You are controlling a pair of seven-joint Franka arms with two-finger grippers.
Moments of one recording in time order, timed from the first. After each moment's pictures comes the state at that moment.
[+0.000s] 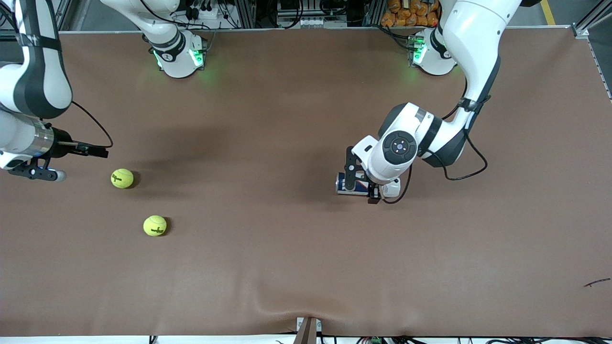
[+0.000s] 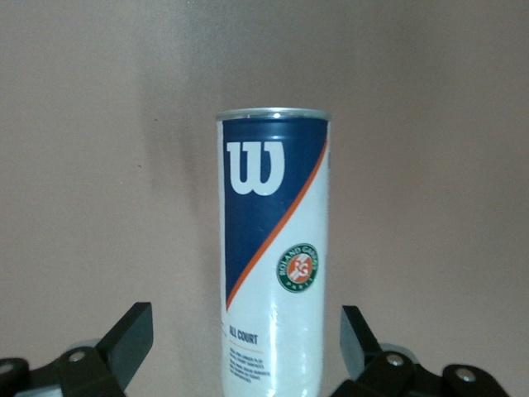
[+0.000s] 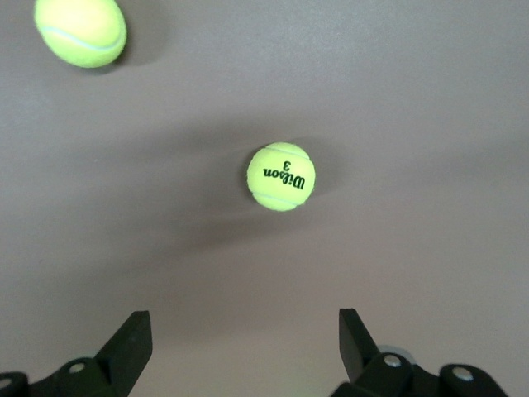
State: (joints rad) left arm -0.32 0.55 -0.24 -1.70 0.10 2.17 1.06; right arm -0.15 0.10 -0.05 -2.04 -0.02 1.93 -0.01
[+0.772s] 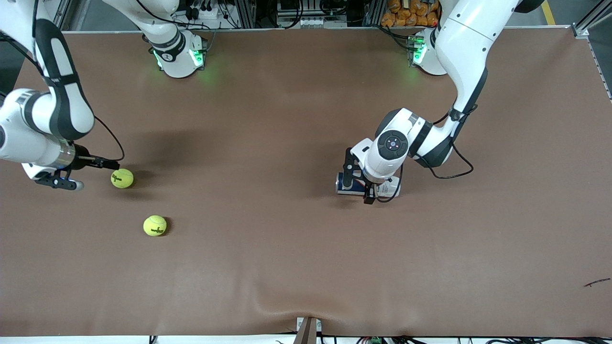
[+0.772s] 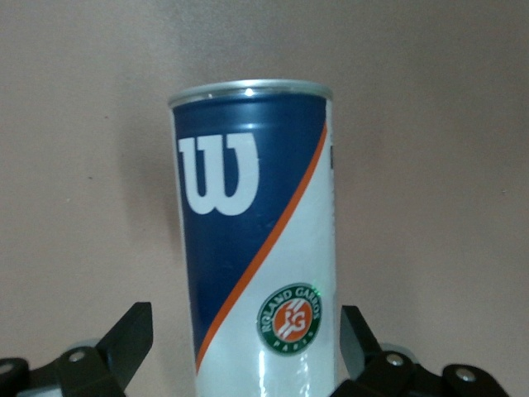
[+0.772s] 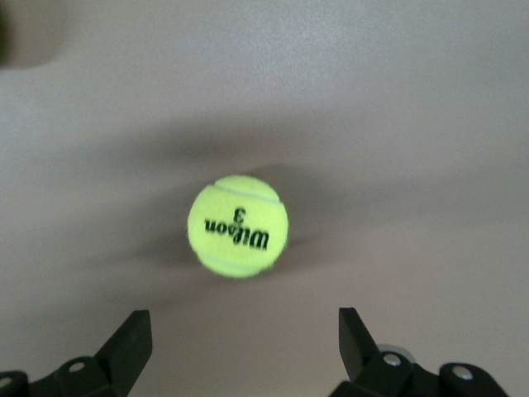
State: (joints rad) left arm -0.32 0.58 -0.24 -1.85 0.15 2.40 1.06; right arm -0.22 0.26 -0.05 -2.14 -0.01 2.22 -0.06
